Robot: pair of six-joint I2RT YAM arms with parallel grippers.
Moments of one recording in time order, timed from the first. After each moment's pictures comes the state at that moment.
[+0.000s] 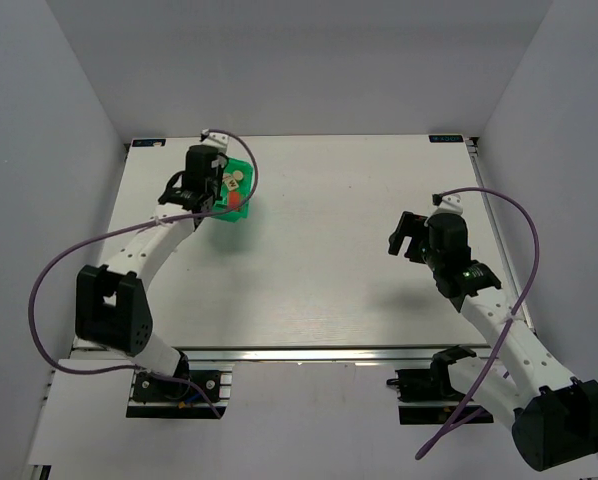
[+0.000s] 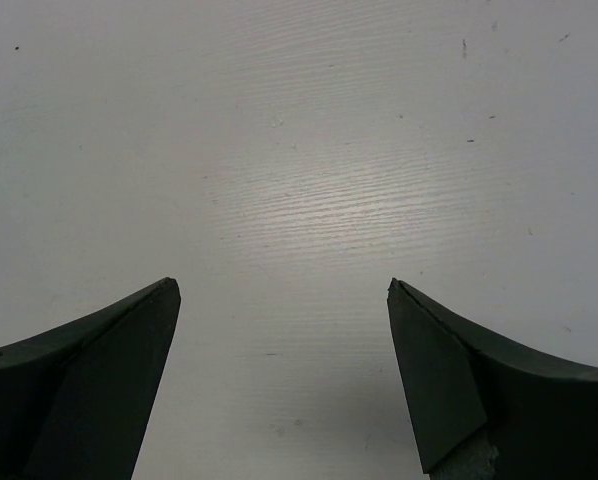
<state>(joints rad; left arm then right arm) -0.26 1.52 1.21 -0.25 -0.36 0.07 0.32 0.92 0.67 -0.30 0.15 0.37</state>
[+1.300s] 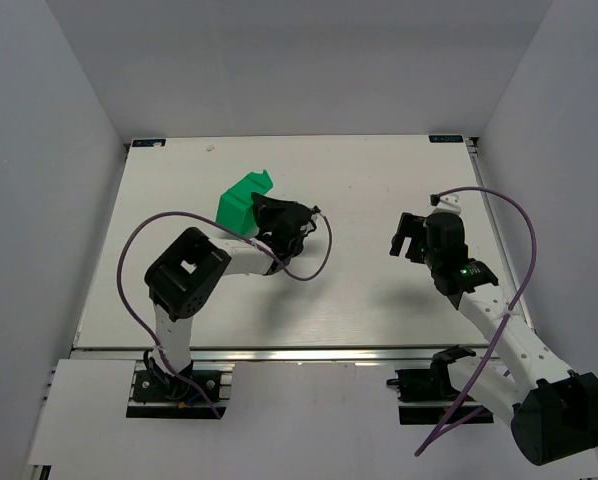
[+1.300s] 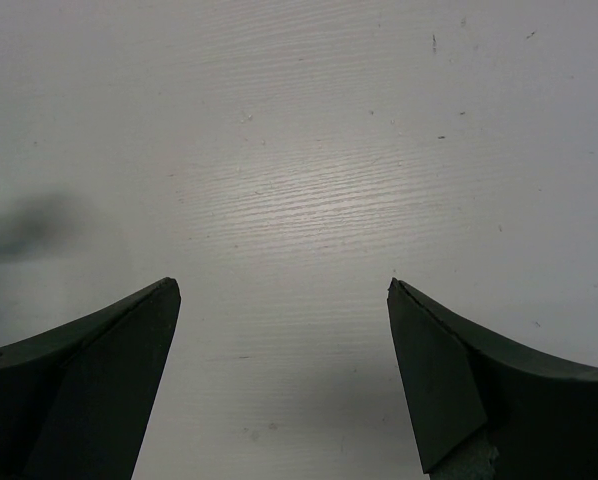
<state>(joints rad) -0.73 1.93 1.05 0.50 -1.01 1.48 0.32 0.95 0.67 -0.30 0.20 0.33</state>
